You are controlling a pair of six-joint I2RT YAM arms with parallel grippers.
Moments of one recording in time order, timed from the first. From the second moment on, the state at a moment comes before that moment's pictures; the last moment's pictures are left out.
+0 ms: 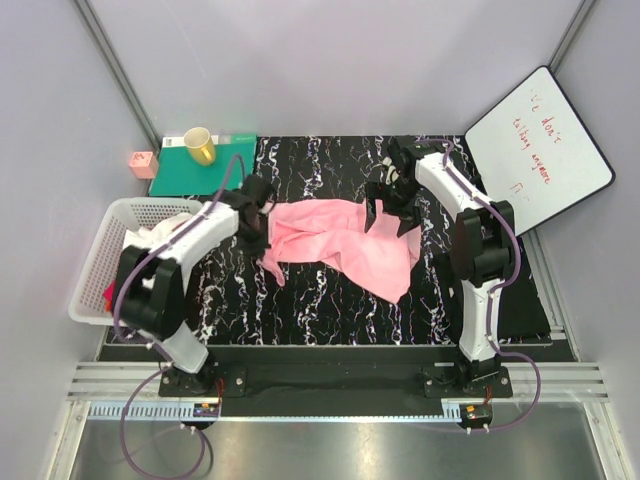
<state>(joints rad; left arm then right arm) -0.39 1.66 1.19 -0.89 -0.07 -0.42 0.30 2.11 1.86 -1.18 -0.29 0.31</state>
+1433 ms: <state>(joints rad) -0.04 1.42 0.90 -1.01 0.21 -0.52 0.11 2.58 2.41 -1.06 -0.18 0.39</state>
